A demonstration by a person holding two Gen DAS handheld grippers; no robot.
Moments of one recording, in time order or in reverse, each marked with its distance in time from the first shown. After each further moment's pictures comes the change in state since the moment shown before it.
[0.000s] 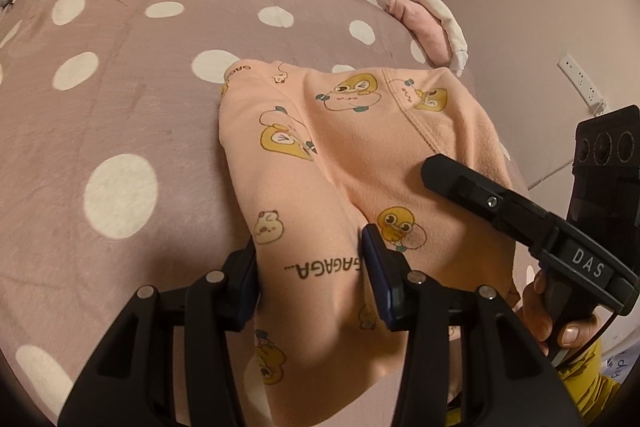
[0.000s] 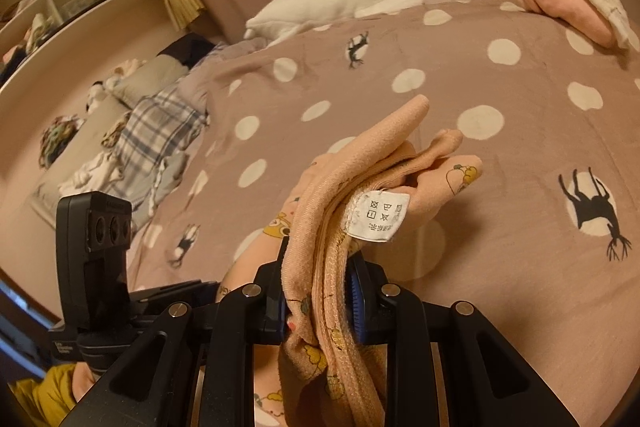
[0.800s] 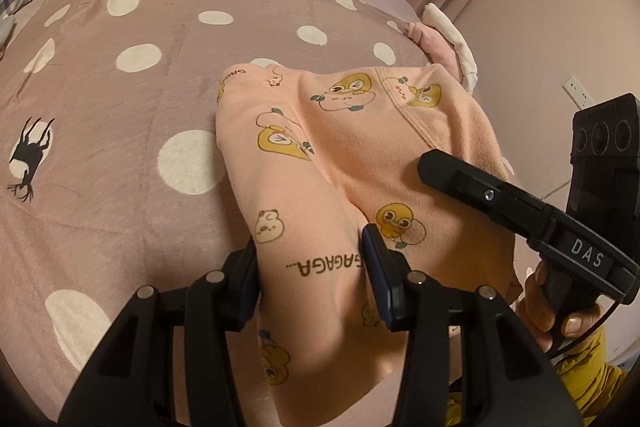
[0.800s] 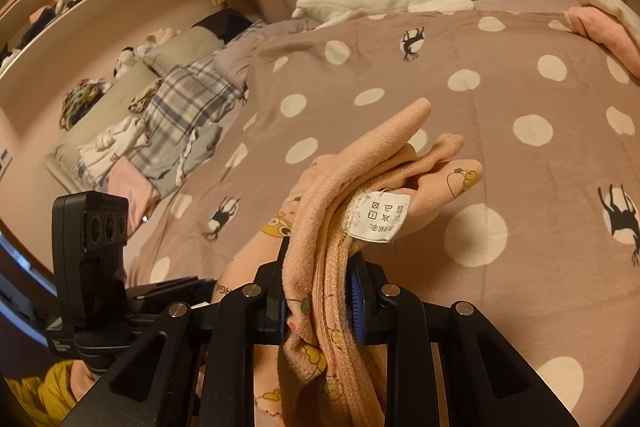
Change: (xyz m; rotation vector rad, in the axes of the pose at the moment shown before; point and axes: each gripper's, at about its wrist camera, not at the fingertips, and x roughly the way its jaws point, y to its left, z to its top) left arm -0.055 0.031 -0.034 -0.058 -0.071 0.039; right arm 0.008 0.057 -0.015 -0.105 0.046 0.054
